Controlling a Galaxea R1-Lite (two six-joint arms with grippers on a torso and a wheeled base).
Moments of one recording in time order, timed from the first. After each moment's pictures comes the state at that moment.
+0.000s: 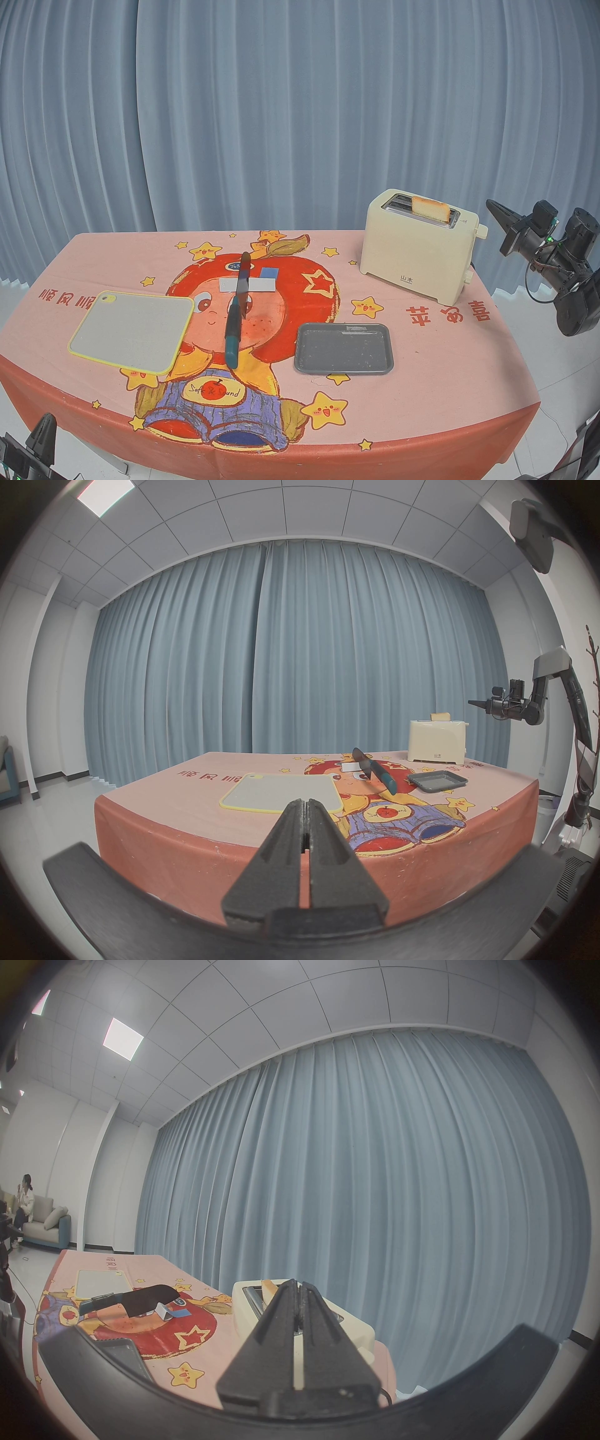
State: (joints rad) left arm -0.01 0.04 -0.02 -0.01 -0.02 0.00; right arm -0.04 1.92 -0.68 -1.41 0.46 0.01
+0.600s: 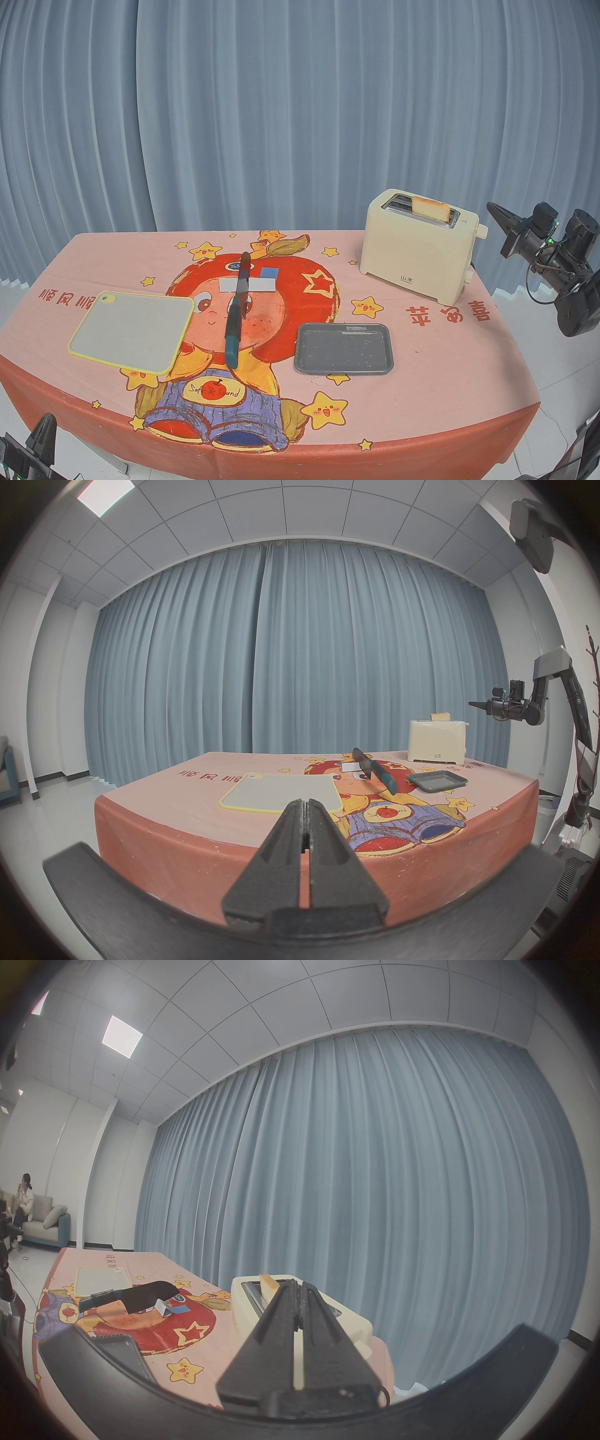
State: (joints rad) left arm -0.01 0.04 -0.02 -0.01 -0.02 0.00; right arm -0.06 1.92 -0.68 -1.39 0.46 0.01
